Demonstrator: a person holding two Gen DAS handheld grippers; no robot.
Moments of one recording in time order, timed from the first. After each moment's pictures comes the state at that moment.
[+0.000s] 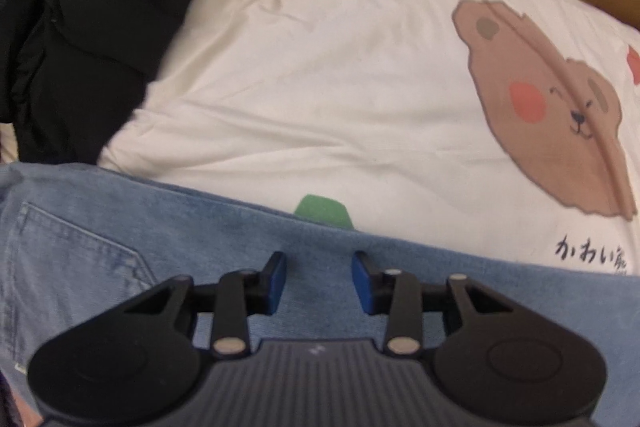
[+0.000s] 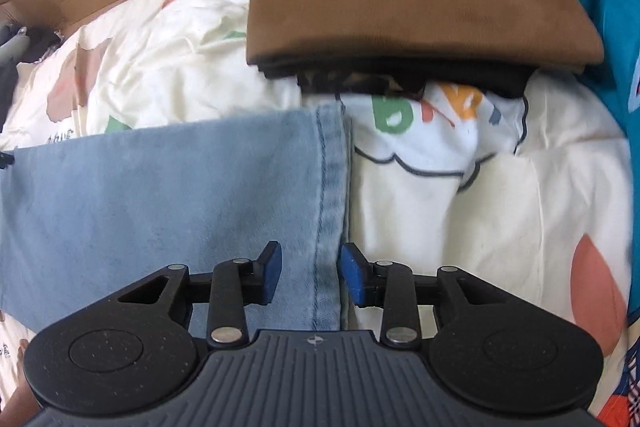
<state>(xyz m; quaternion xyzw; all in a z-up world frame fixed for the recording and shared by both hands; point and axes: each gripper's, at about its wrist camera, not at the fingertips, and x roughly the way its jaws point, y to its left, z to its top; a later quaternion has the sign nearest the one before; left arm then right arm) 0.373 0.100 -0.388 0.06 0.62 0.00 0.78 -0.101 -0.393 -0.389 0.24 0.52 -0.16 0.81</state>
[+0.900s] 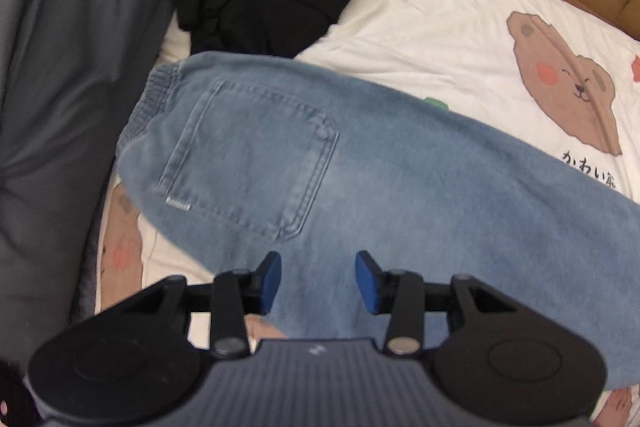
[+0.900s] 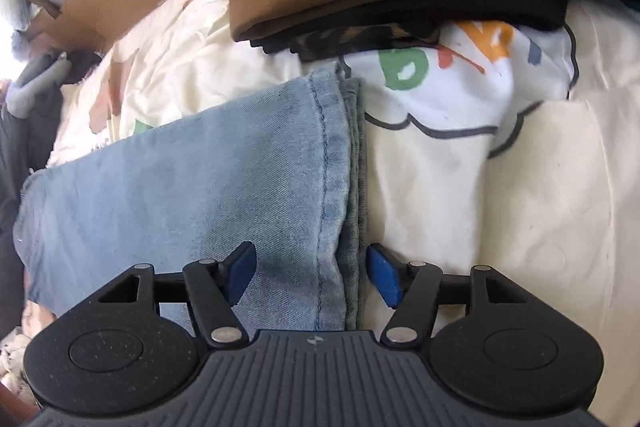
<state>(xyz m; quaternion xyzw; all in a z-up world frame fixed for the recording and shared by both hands) 0.240 0.166 -0.274 0.05 0.63 0.10 0.77 -0.111 -0.415 -0.432 0.33 0.49 -0.08 0.80</state>
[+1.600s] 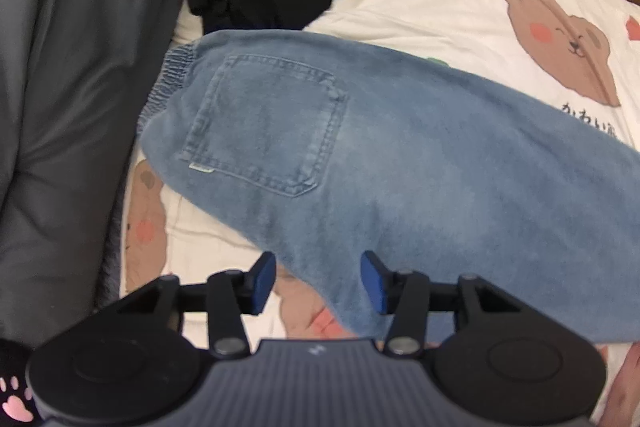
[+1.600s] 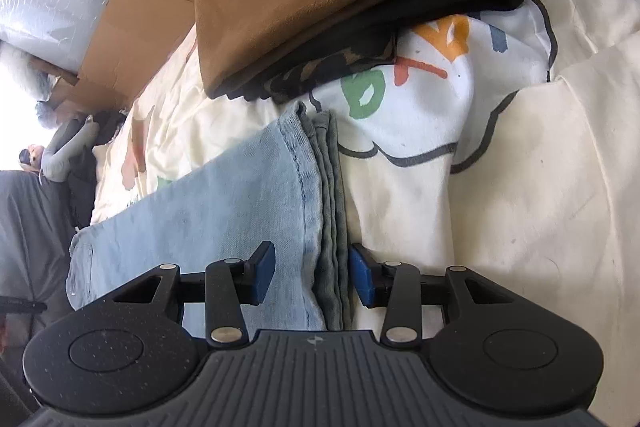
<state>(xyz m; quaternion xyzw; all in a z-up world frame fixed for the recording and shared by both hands) 0.205 0.170 -0.262 0.09 0.65 0.11 0.75 -0.124 -0.449 -0.452 0.43 0.43 -0.06 0.79</state>
